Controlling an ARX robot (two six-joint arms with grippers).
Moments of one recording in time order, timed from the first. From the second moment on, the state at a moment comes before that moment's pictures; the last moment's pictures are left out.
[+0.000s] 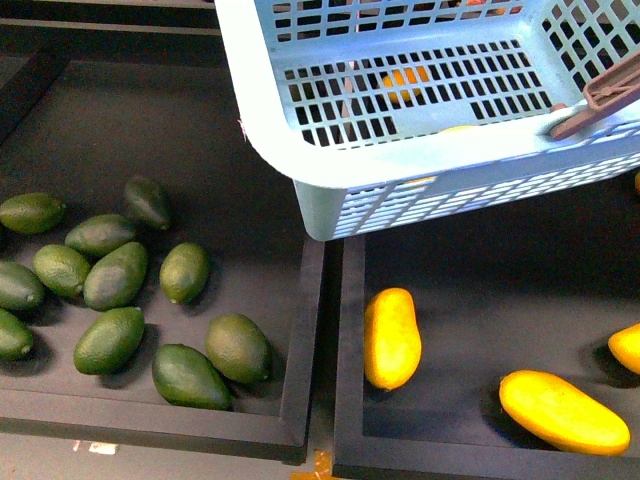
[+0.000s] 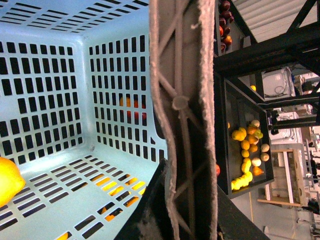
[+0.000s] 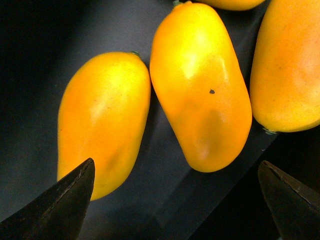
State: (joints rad) left arm -0.75 1.92 1.72 -0.20 0.11 -0.99; right arm -0.38 2.14 0.71 0.29 0.18 0.61
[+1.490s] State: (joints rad) left arm -0.75 1.92 1.72 -0.20 0.11 -0.99; right arm -0.25 2.43 1.03 0.23 0.23 0.86
